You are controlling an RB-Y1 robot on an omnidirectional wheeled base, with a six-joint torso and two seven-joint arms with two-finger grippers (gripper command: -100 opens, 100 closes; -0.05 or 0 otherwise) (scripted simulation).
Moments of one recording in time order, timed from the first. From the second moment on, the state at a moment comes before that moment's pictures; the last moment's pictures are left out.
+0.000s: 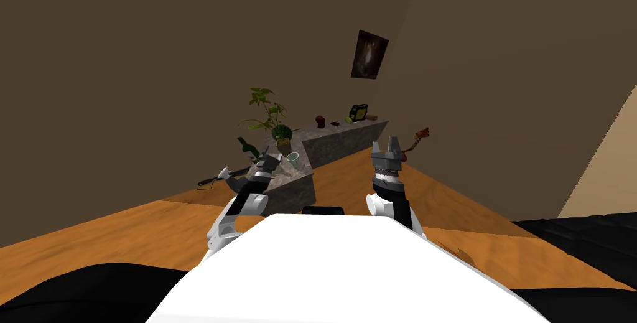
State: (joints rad) left arm 0.45 0.37 0.08 -2.20 0.26 -0.11 0.43; right arm 0.49 0.03 0.01 -2.31 0.06 -0.50 -0.04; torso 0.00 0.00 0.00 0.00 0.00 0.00
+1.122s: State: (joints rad) left arm 0.43 0.60 0.11 -2.19 0.45 0.19 0.68; right arm 0.49 0.03 0.01 -2.31 0.06 -0.50 -0.04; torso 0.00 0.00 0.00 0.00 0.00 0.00
